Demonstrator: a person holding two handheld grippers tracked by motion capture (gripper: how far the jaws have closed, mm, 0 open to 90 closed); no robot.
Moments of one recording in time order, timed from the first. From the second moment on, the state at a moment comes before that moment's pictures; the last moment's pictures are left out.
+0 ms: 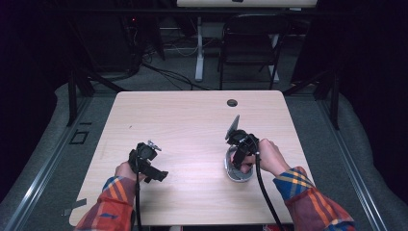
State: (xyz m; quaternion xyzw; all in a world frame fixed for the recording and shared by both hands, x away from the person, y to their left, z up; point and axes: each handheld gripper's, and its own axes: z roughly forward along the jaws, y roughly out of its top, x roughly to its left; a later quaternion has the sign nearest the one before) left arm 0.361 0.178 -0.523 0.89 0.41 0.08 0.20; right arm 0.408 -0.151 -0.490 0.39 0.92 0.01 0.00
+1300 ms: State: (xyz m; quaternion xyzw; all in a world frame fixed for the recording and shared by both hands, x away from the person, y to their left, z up) left arm 0.361 0.177 -0.524 0.89 0.41 0.08 0.19; right arm 0.389 -0.171 -0.480 0.39 0.92 0.08 -0.03
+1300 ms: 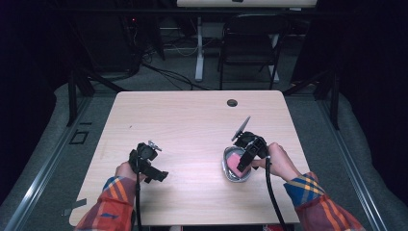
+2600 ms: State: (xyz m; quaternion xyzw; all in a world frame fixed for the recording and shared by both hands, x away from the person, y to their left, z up) left arm 0.361 0.176 -0.524 0.89 0.41 0.09 0.20; right arm 0.368 -0.226 -0.459 0.38 0.91 0.14 0.06
